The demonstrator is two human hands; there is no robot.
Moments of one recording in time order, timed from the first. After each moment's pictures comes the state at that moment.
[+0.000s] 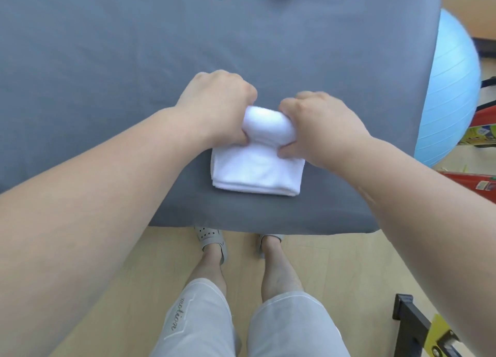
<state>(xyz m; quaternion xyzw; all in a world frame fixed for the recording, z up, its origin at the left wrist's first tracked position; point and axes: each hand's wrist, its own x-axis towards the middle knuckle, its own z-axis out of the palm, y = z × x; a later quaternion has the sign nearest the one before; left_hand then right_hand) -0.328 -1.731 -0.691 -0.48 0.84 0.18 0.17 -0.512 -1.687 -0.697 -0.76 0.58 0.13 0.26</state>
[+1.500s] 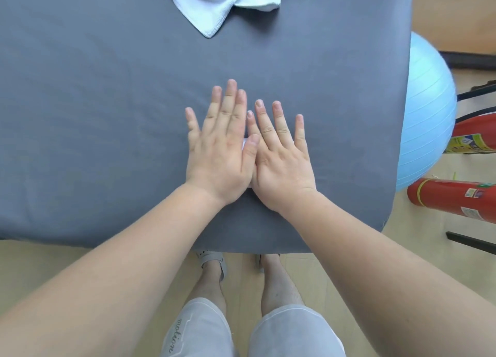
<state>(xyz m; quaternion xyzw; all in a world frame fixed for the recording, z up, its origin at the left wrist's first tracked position) -0.339 -1.680 -0.717 -0.58 0.78 0.21 -0.06 -0.471 -1.650 -0.745 -0.75 0.64 0.03 0.14</state>
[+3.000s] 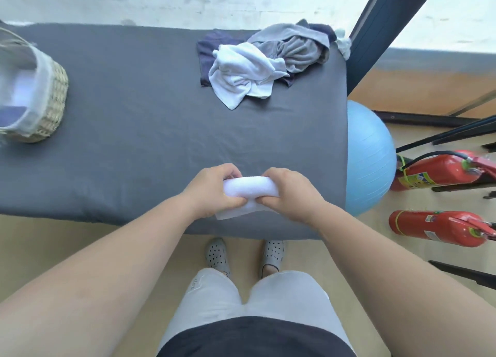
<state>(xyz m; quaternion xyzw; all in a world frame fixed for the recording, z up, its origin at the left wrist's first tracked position) -0.303 -1.637 -0.536 -0.60 0.64 0.48 0.00 -0.518 -1.613 -0.554 -0.68 0.60 -0.03 0.42</state>
